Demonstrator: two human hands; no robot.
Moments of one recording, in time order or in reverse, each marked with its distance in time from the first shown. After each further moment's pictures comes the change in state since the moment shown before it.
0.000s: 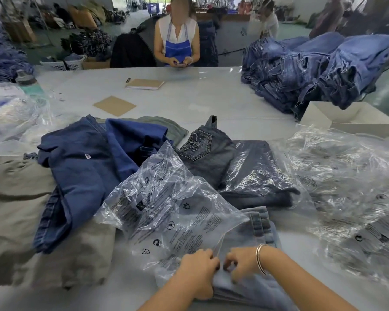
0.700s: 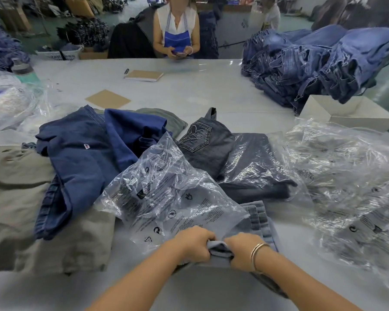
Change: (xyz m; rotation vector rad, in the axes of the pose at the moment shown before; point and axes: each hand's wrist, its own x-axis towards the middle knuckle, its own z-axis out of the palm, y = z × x) left_hand 0.005 -0.022 -0.037 -0.317 -0.015 0.076; right_hand -0.031 -0.024 0.009 -0.293 0.355 0.082
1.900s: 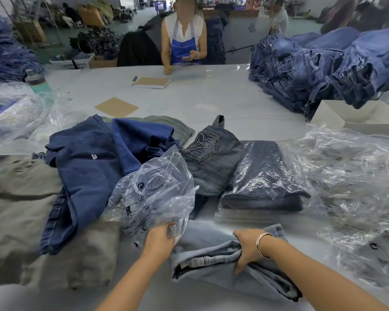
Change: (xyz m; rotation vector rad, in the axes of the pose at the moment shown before) left_hand -0.016 -0.084 -0.003 -0.380 0.516 -0.564; right_hand 0.076 0.053 0.006 0.100 -0.161 0.024
